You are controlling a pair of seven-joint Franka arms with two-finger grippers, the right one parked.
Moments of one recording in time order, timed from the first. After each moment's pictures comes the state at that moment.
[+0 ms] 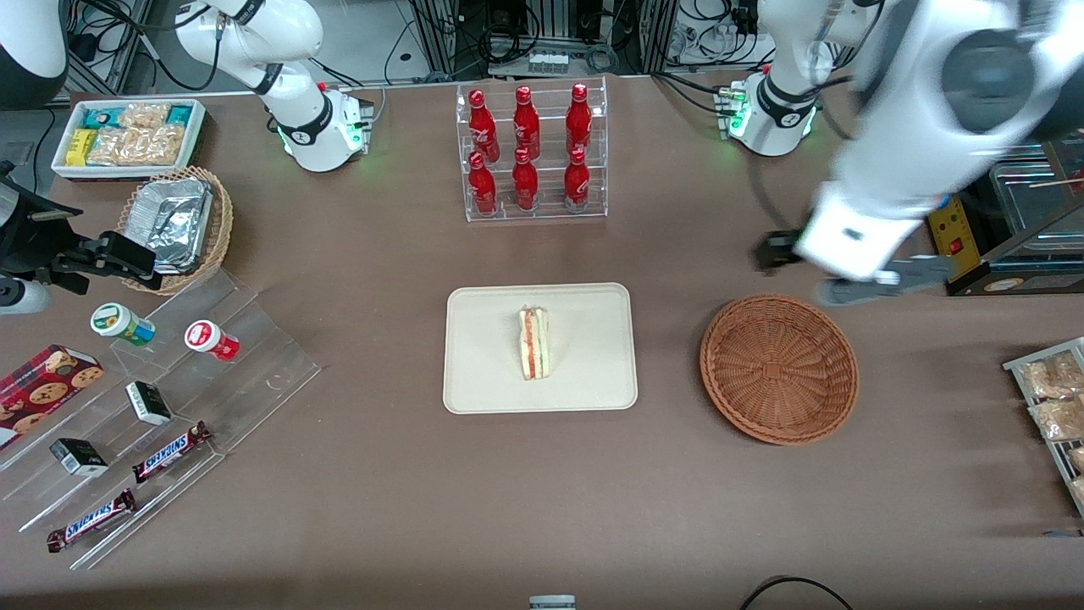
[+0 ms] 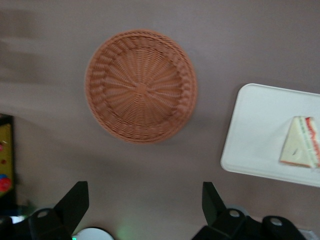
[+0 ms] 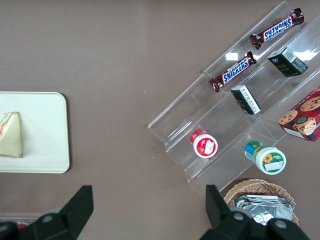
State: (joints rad) arm -0.20 0.13 -0.06 -1.45 0.03 1.47 -0.41
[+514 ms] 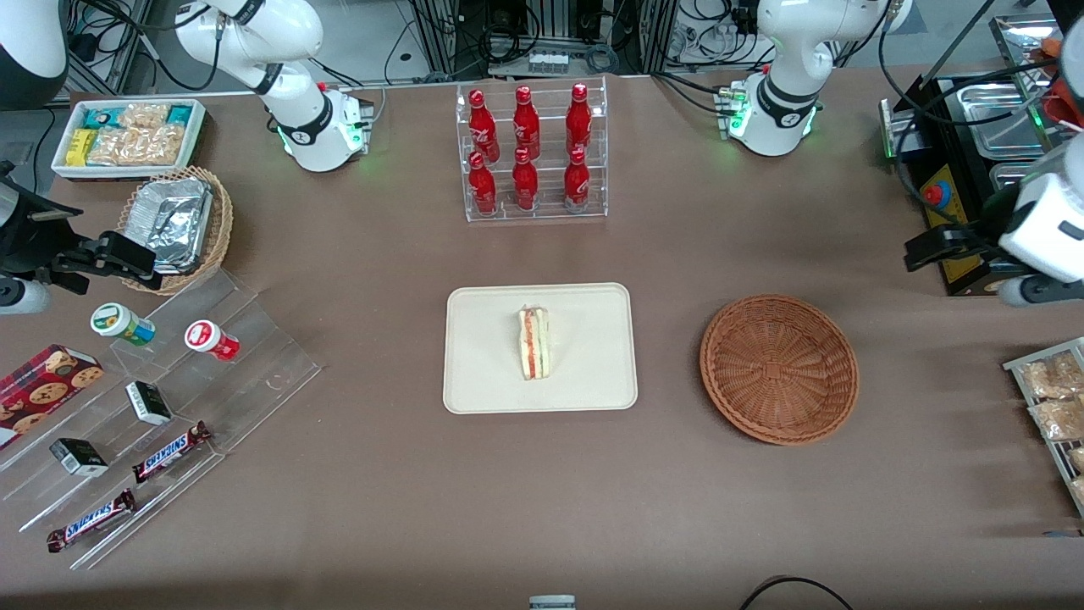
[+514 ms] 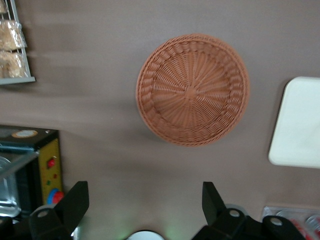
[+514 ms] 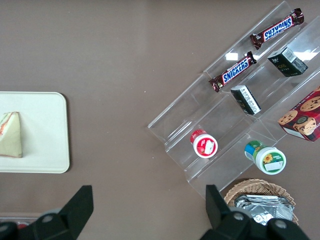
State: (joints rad) arm 0.00 0.08 -0.01 -1.51 0.02 1.46 -0.06
